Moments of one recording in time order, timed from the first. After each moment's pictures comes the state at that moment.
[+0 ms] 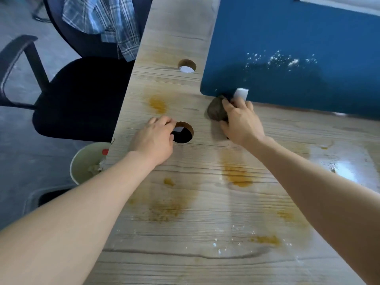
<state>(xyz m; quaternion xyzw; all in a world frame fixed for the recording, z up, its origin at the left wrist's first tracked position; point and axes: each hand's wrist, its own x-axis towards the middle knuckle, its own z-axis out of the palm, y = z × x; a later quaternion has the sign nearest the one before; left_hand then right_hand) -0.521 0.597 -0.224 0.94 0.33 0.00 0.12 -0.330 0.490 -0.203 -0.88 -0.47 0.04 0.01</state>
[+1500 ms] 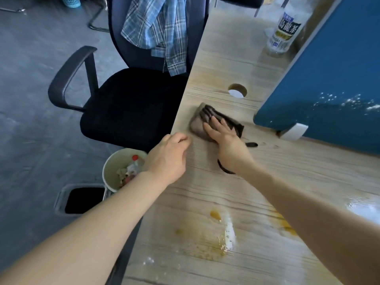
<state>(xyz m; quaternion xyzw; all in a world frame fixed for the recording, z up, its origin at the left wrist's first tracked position) -0.579 0.653 -0.230 0.91 0.36 0.07 0.18 -0.408 0.592 -0.225 -0.79 -0.59 0.14 0.11</state>
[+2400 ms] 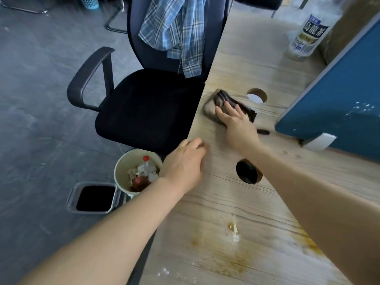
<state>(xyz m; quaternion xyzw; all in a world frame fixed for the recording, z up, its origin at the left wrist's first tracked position) -0.581 0.654 -0.228 0.92 0.35 0.06 0.19 -0.404 0.646 -0.220 -0.81 -0.58 0.10 0.08</state>
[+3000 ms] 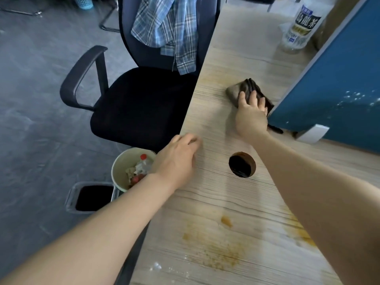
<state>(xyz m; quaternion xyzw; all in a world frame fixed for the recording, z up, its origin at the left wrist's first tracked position) -0.580 0.653 -0.231 0.92 0.34 0.06 0.19 -0.365 0.650 -0.229 -0.91 -0.41 0.07 0.05</state>
